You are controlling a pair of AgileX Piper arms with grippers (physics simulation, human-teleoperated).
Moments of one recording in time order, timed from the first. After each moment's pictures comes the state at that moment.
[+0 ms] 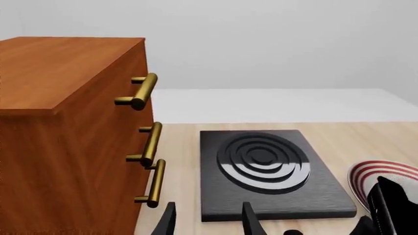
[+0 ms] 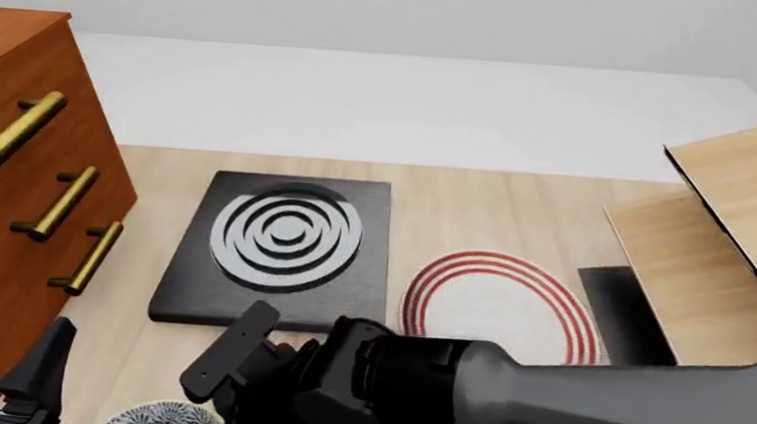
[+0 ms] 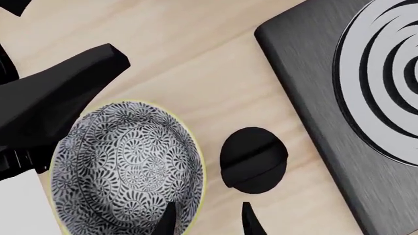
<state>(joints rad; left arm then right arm) -0.04 0.00 0.00 0.05 -0.02 1.19 1.82 -1.19 0.43 0.10</state>
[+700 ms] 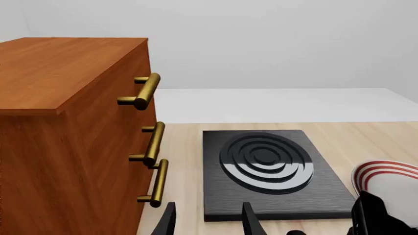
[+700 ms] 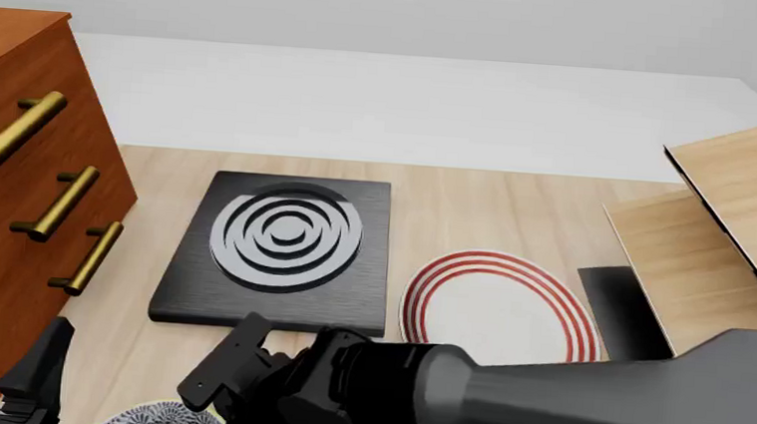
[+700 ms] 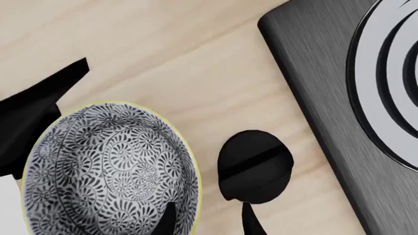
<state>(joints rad) -0.03 0.00 0.00 0.05 -0.01 1.18 1.90 -1.21 0.41 0.09</state>
